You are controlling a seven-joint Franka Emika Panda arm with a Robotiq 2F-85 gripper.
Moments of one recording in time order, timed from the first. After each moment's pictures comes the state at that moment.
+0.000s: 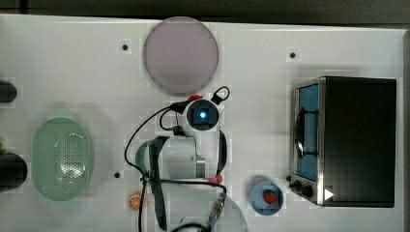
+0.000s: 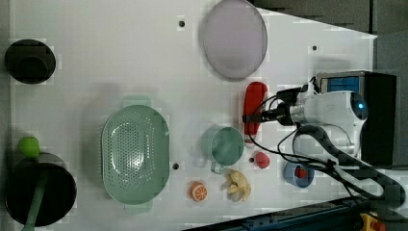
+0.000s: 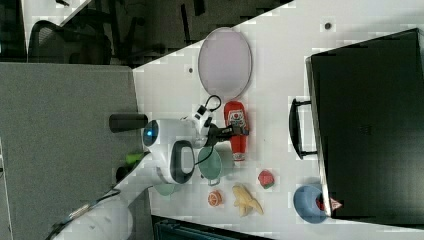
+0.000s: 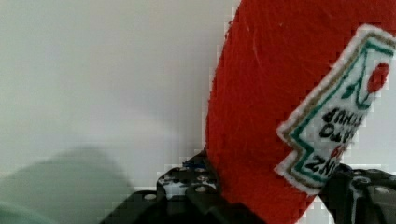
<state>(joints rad) -0.12 0.38 0.17 -2.33 -0.01 1.04 -0.92</state>
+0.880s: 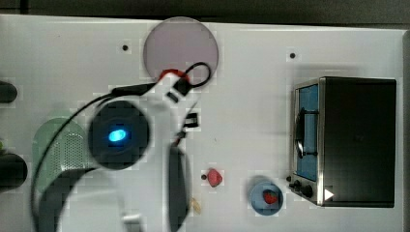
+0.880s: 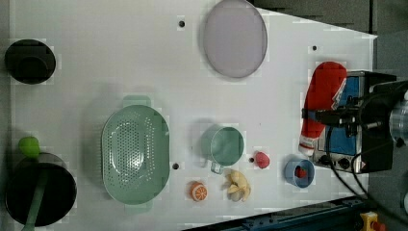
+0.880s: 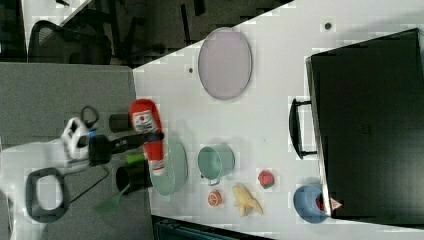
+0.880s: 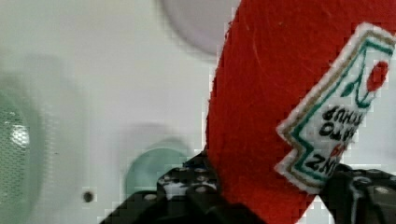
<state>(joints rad) -0.12 -0.18 0.34 -2.15 0.00 0.45 -0.70</state>
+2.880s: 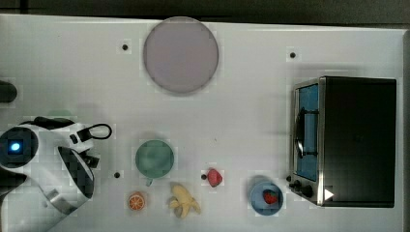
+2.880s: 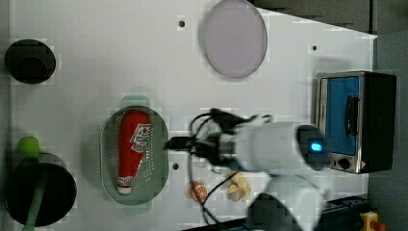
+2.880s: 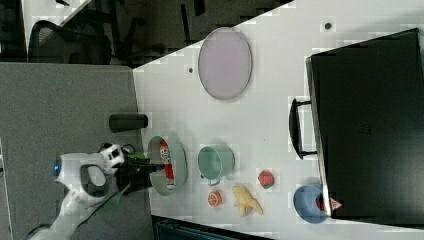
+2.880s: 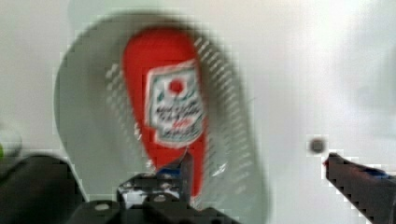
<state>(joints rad) -0.08 0.28 0.75 -2.17 -0.01 0.79 0.15</state>
